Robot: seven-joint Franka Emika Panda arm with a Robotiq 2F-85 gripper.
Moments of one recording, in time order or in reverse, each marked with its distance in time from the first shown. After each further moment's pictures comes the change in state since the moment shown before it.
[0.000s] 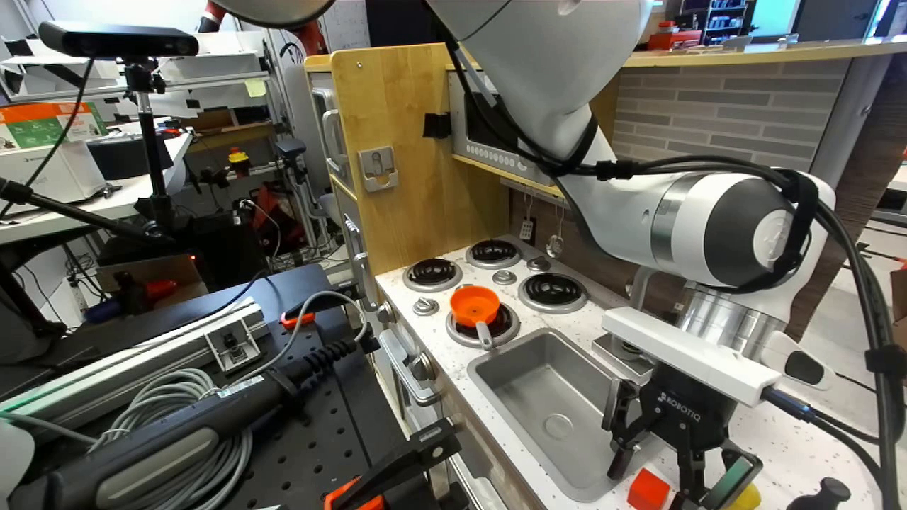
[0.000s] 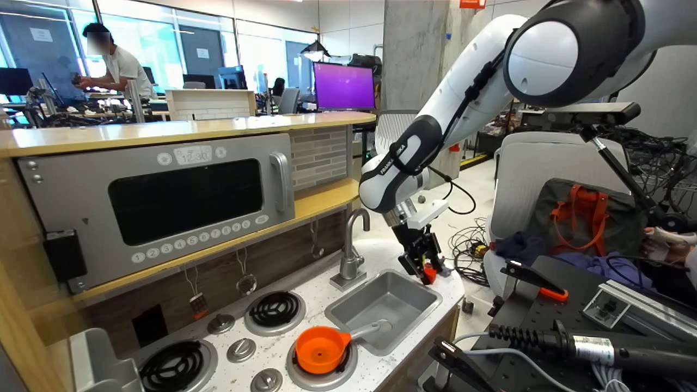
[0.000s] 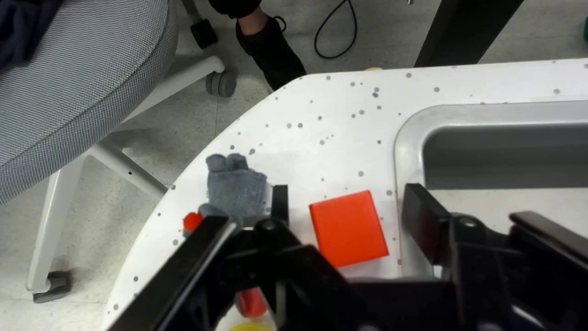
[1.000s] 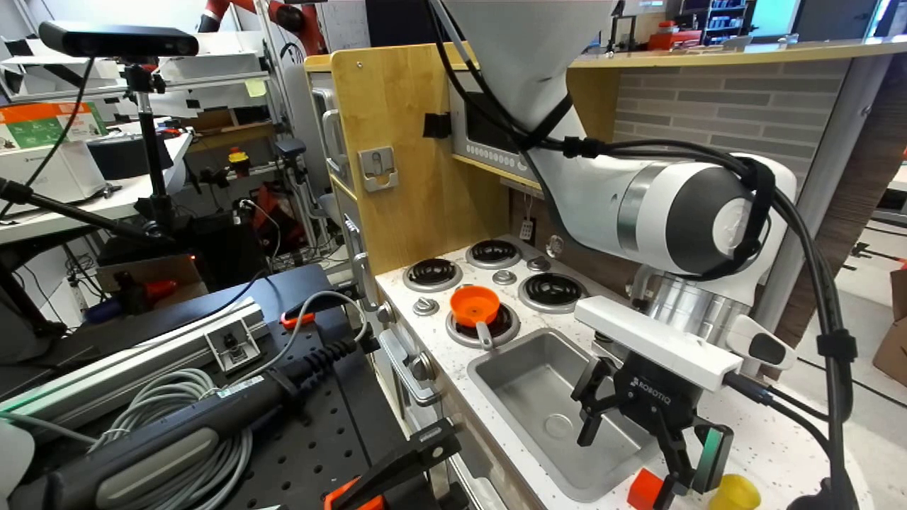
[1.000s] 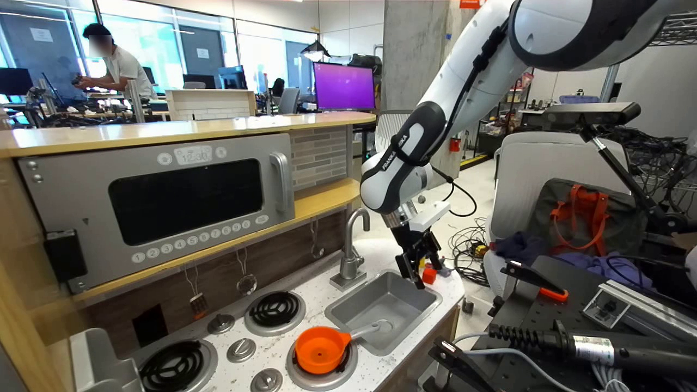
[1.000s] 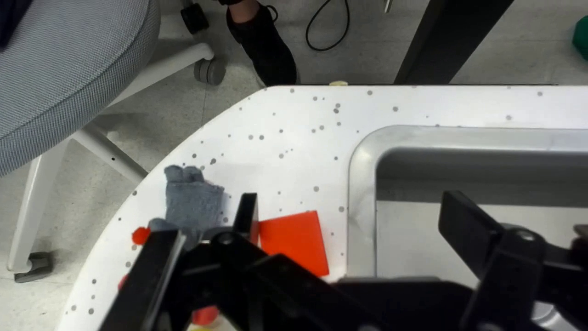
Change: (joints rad) arm 0.025 -0.122 0.014 -0.218 -0.002 0.133 -0.011
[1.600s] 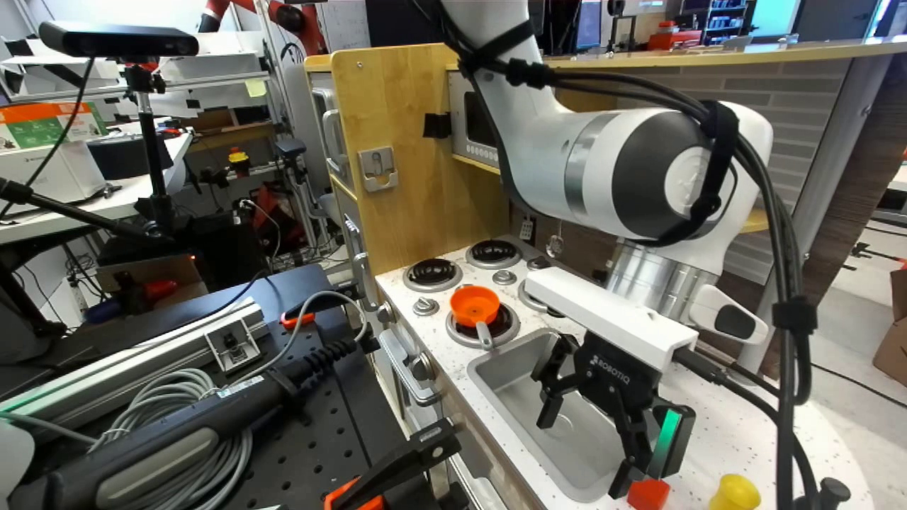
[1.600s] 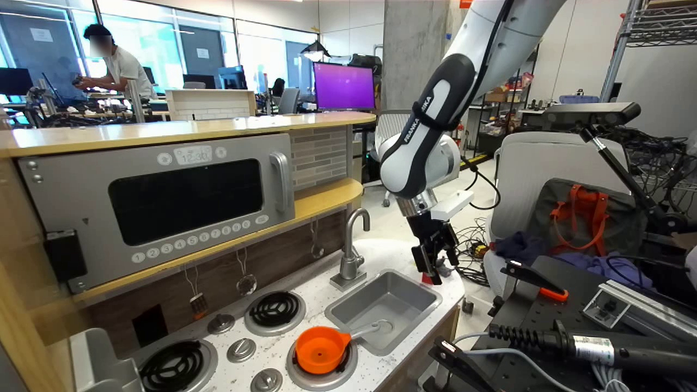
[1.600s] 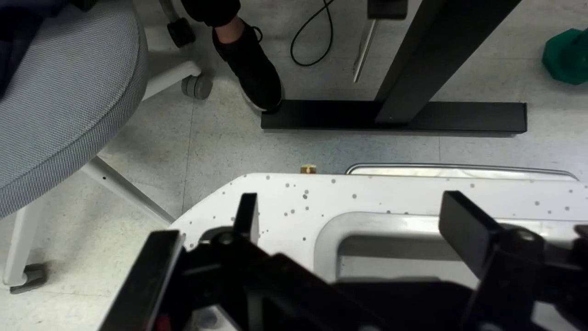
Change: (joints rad) arm 0.000 -0.278 0.006 -0.410 0.001 0.168 0.000
